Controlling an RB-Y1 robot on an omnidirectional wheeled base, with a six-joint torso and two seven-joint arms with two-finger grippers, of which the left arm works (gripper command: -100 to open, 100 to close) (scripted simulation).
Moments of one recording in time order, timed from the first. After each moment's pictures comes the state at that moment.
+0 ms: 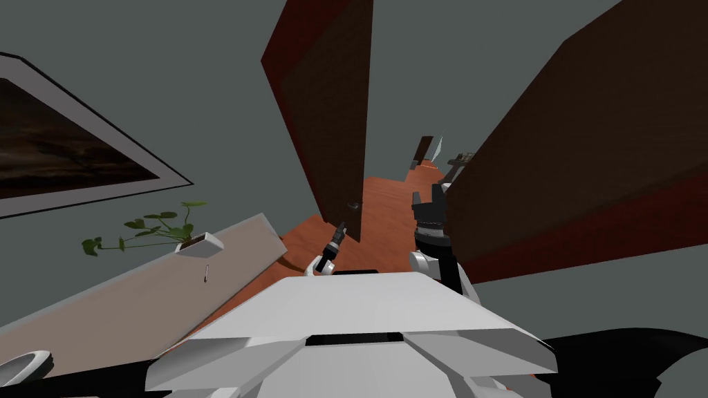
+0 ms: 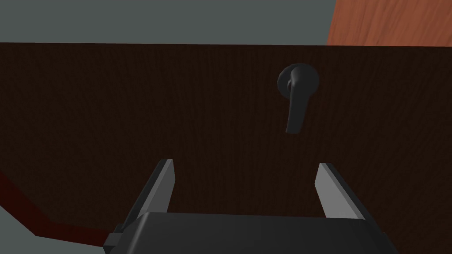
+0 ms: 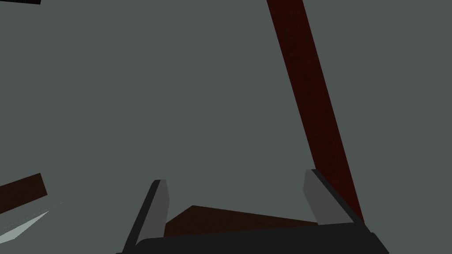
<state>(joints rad) 0.00 0.10 -0.34 -1.04 -0.13 -0.72 0.18</state>
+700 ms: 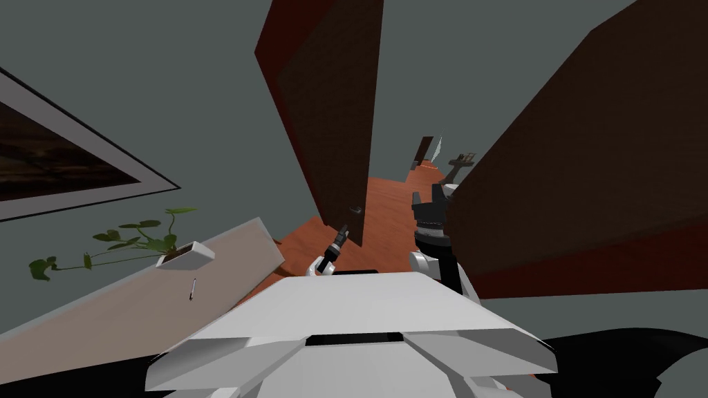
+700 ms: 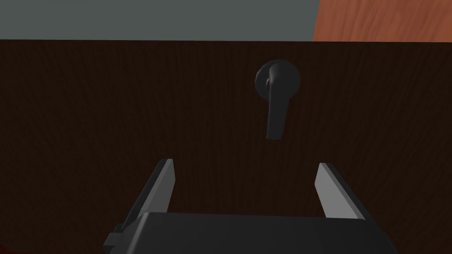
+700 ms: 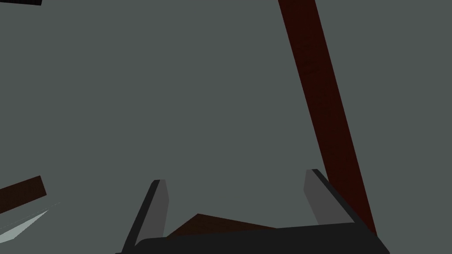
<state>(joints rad) -0.05 0.10 -0.38 -0.91 -0.15 -0.75 0.22</state>
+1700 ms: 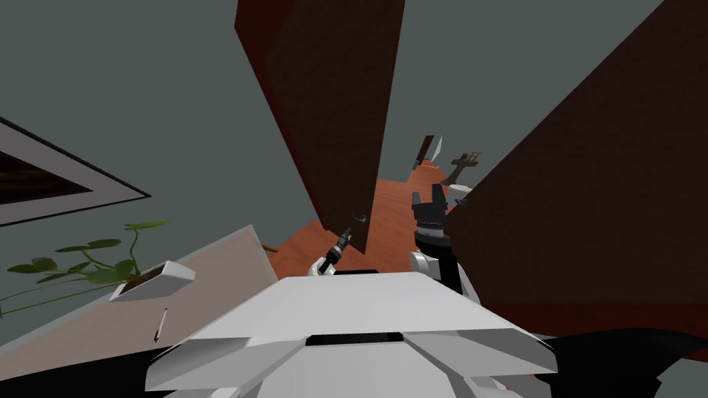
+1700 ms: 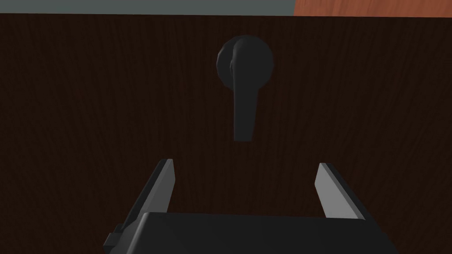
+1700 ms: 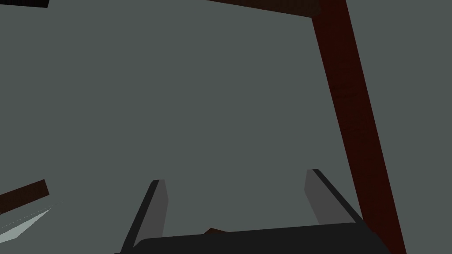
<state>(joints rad) -0.12 0.09 -0.43 -0.73 -0.18 -0.80 0.26</state>
